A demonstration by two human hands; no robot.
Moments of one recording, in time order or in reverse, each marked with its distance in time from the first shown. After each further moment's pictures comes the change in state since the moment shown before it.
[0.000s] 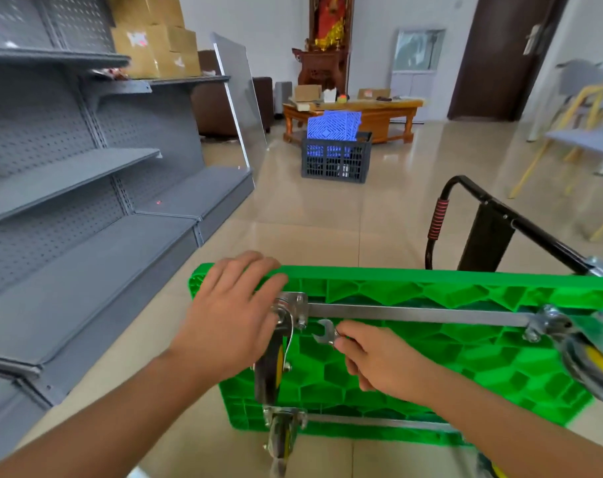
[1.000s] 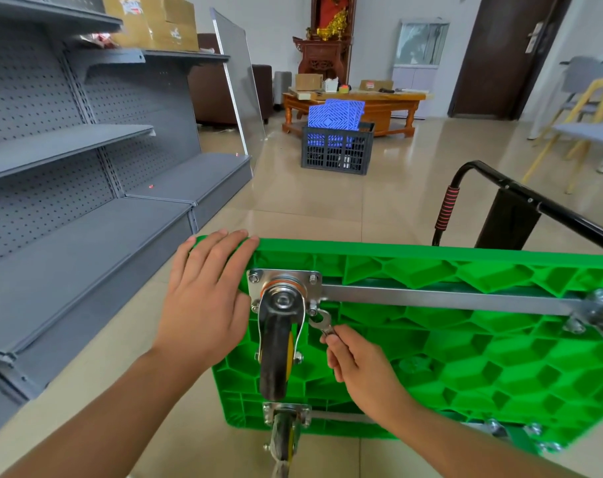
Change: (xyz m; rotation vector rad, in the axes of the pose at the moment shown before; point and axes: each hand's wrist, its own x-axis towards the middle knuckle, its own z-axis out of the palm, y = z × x) left_hand -0.032 -0.029 0.058 -0.078 0.065 -0.234; right_hand 0.049 0.053 0.098 0.268 0.333 -0.111
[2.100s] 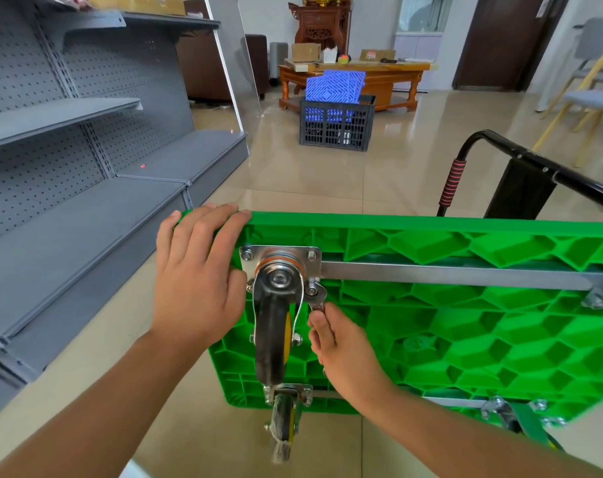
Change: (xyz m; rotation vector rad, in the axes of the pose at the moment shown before) left_hand 0.002 0.004 0.013 -0.041 0.155 -0.027; right_hand 0.008 -0.007 0.032 0.203 0.027 0.021
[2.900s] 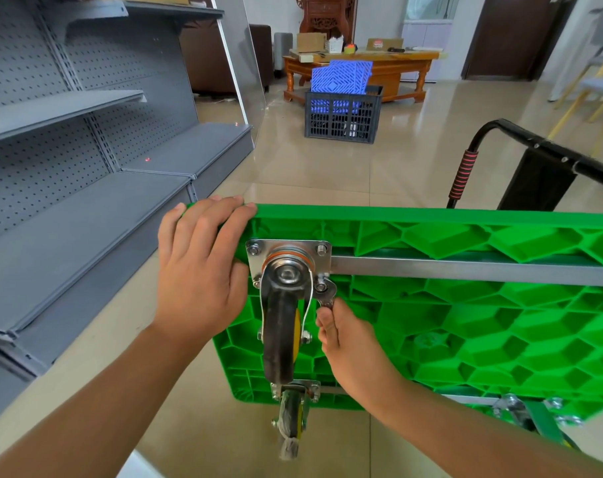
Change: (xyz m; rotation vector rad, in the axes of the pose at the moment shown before) left_hand -0.001 -0.010 0.009 0.026 0.052 0.050; right_hand 0.005 0.004 0.000 -0.172 -0.061 0.033
